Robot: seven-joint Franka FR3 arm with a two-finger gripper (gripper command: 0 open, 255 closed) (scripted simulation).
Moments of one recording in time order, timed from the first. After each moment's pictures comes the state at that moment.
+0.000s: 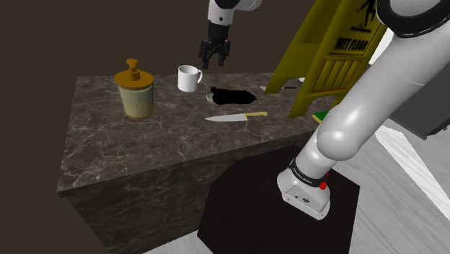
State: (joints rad) arm 0.03 -0.07 -0.02 -2.04 0.05 1.90 0.03
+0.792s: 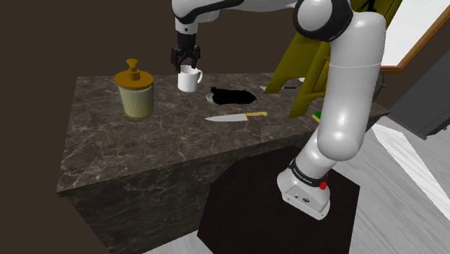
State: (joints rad) arm 0.05 0.42 -0.01 -1.57 0.00 1.92 0.03
